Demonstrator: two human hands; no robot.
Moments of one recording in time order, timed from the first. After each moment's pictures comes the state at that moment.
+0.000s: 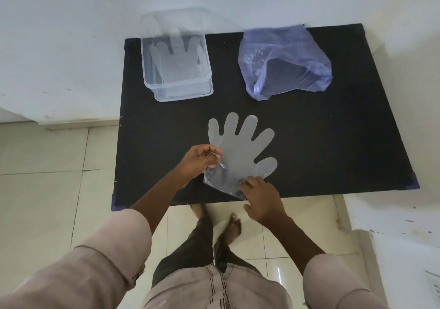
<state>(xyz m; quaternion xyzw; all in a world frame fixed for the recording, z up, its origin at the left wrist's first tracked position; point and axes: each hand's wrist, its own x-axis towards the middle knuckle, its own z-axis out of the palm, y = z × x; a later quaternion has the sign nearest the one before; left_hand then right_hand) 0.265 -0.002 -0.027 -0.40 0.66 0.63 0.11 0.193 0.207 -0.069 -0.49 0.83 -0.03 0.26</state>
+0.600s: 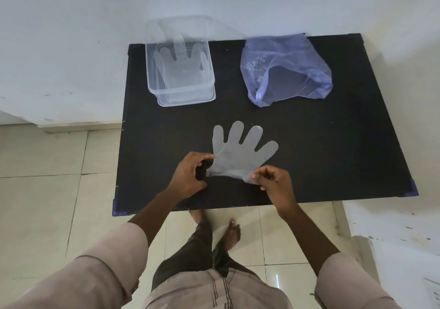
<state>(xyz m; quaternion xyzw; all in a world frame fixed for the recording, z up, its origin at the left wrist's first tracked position) 0.303 -0.011 -0.051 -0.29 0.84 0.46 0.05 0.160 0.194 -0.042 -0.12 0.79 -0.49 0.33</state>
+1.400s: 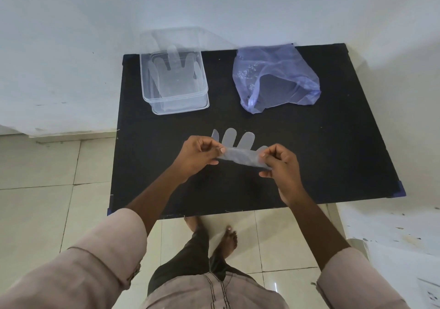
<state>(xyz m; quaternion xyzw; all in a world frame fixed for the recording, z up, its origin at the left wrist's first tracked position) 0.239 -0.018 0.003 -0.31 0.70 0.65 0.01 0.126 0.176 0.006 -0.06 0.79 -0.53 0.28</state>
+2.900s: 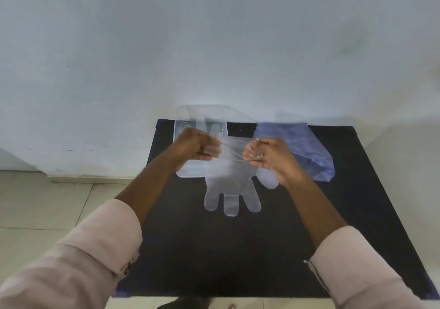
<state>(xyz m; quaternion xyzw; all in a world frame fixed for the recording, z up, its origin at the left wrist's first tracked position) 0.182 -0.166 0.121 -0.34 0.66 0.66 -0.04 0.046 0.009 0.129 -0.18 0.72 -0.54 0.39</state>
